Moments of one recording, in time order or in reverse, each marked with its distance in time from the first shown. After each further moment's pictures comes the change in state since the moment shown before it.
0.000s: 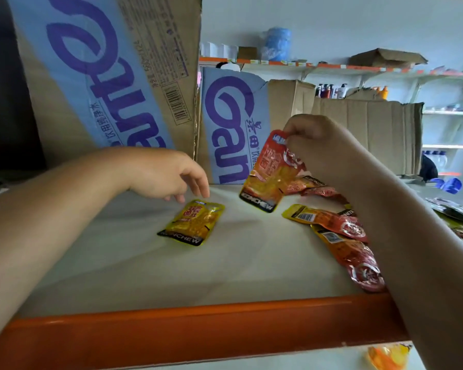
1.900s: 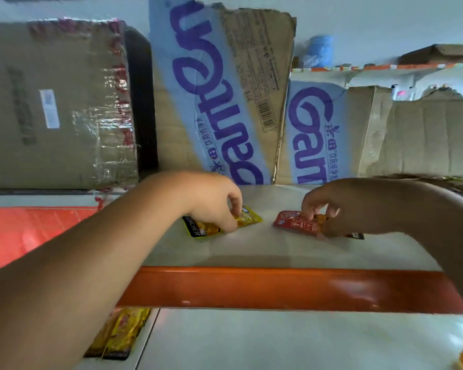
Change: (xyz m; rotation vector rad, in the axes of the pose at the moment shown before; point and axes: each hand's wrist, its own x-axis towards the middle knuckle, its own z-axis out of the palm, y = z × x) left_hand -0.101 -0.056 0.012 0.228 0.041 -0.194; right_hand -0.051 -0.086 0.063 -0.483 -0.722 -0.074
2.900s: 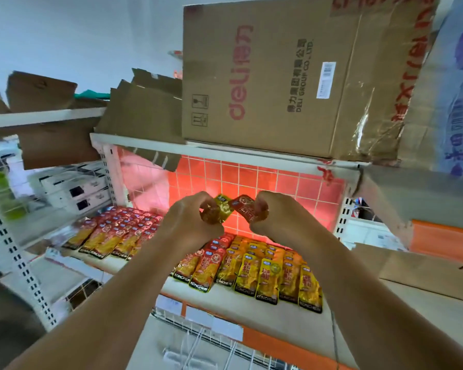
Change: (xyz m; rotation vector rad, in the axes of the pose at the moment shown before) left_hand -0.280 -0.413 0.165 -0.631 0.635 -0.443; right_hand 0.171 -0.506 0.144 0.449 0.241 -0.229
